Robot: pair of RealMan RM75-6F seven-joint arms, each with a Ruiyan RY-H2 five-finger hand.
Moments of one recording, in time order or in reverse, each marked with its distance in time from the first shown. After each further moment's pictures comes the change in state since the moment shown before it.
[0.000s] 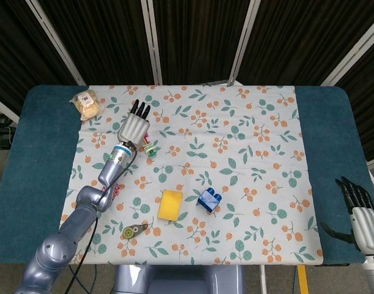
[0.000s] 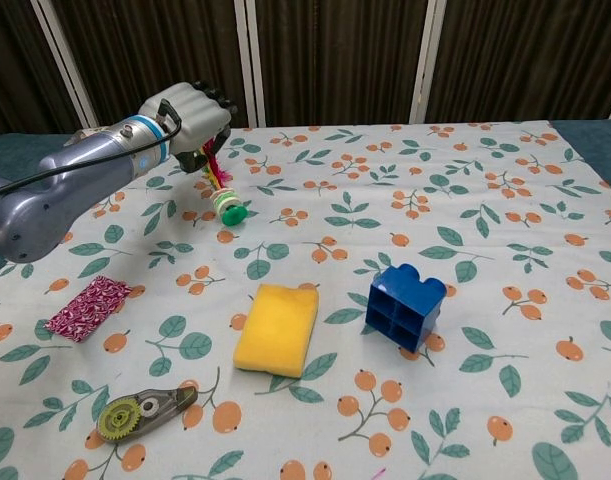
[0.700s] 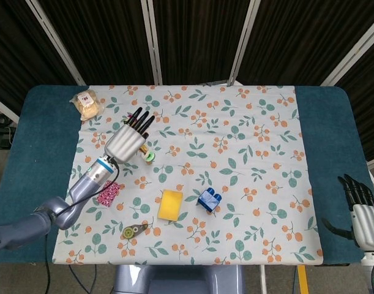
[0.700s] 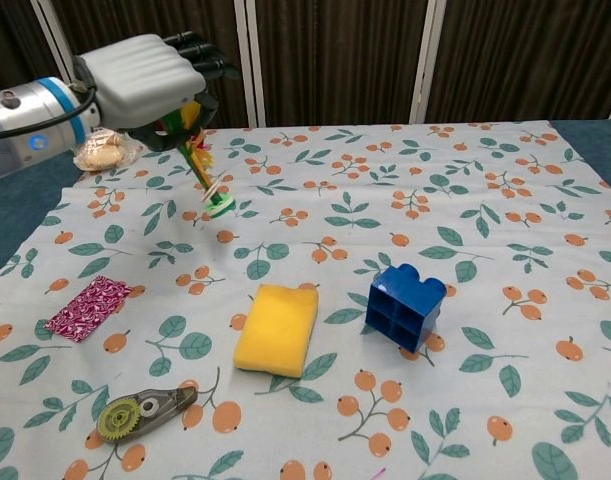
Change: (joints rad) left arm 0.195 0.501 0.125 -0.849 0.146 0.329 0.148; right arm 0.007 -0.034 0.022 0.017 0.045 -0.004 -0.050
